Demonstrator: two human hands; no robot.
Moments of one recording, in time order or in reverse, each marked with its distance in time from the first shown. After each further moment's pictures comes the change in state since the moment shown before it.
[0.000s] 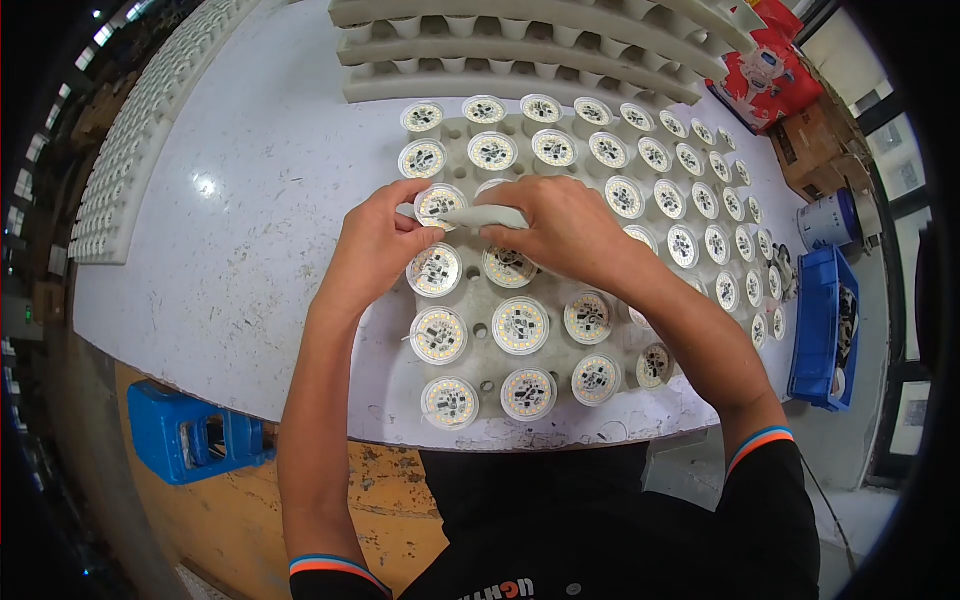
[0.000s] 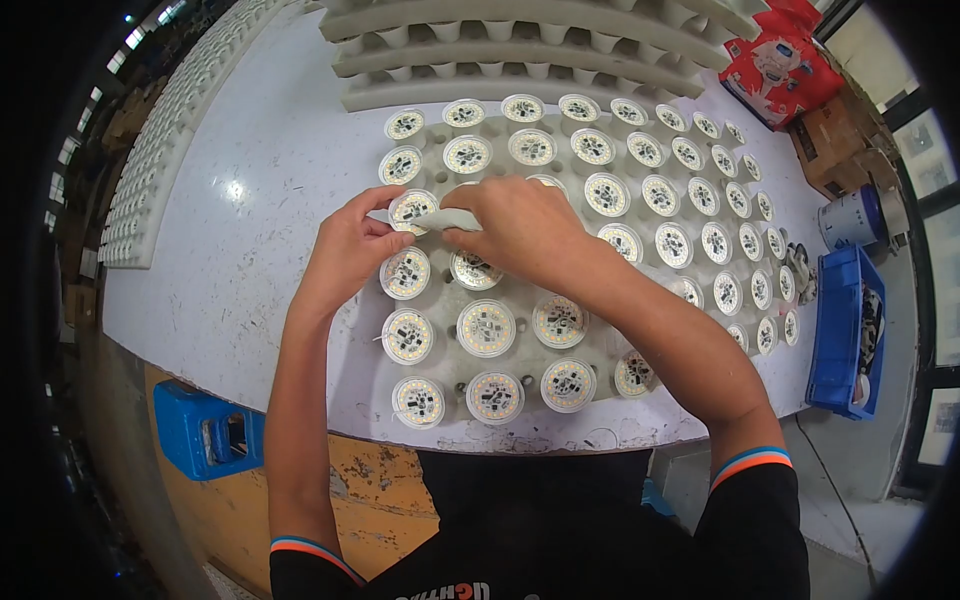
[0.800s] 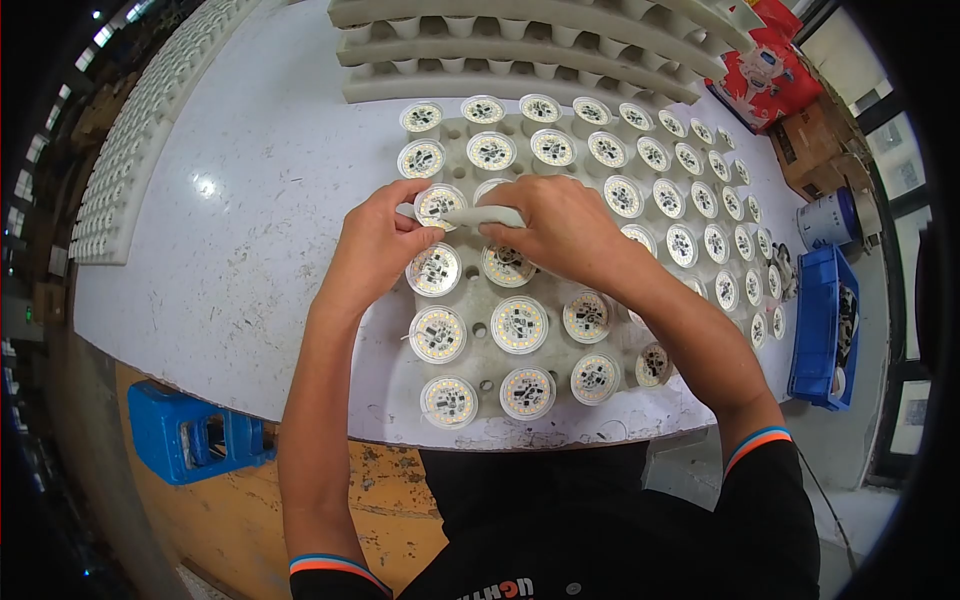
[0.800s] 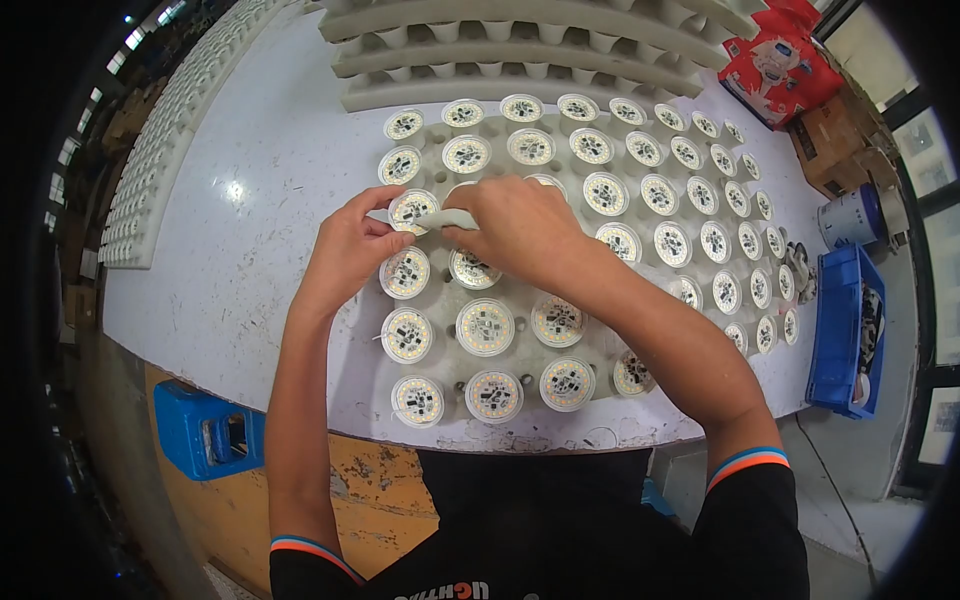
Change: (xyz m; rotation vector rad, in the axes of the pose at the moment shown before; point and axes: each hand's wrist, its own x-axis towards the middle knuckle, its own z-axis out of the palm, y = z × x) left_hand 0.000 0.000 0.002 0.011 0.014 0.009; right_hand 0.000 -0.001 0.003 -0.025 0.032 0.018
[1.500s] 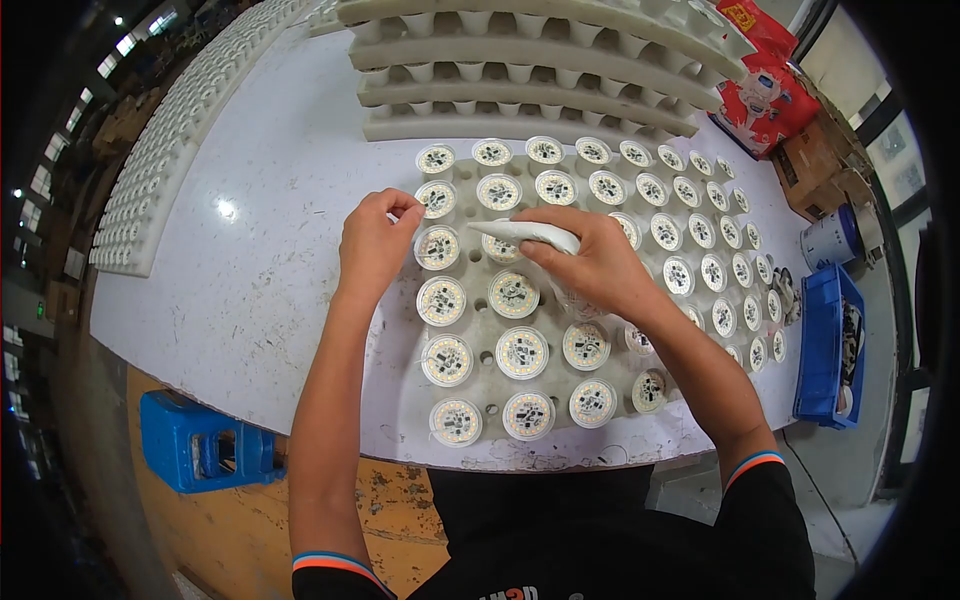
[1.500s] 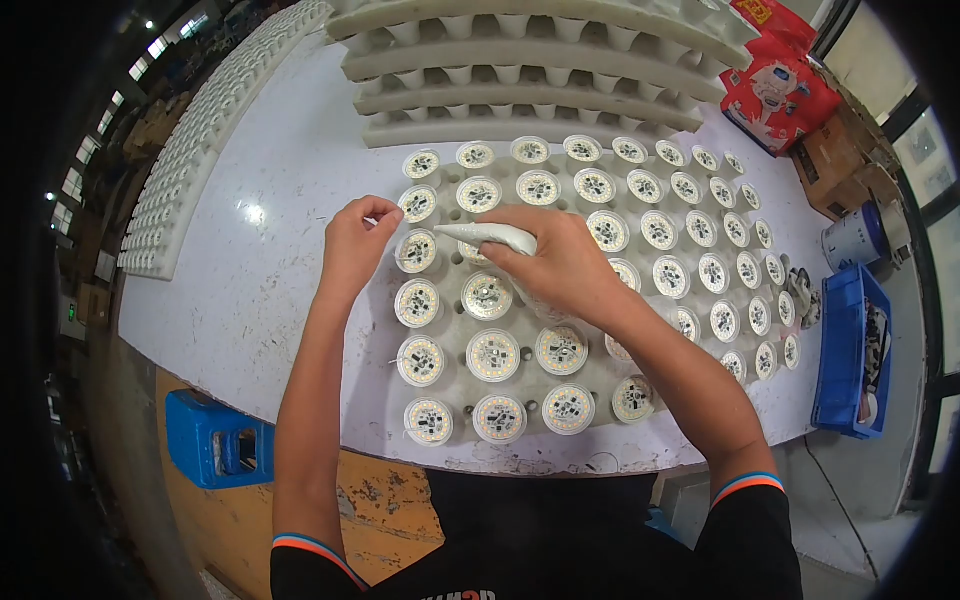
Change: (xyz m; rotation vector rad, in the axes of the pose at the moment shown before) left_hand 0.034 -0.006 -0.012 0.256 0.363 0.058; right_hand -0.021 0.019 -0.011 0.545 0.177 -0.020
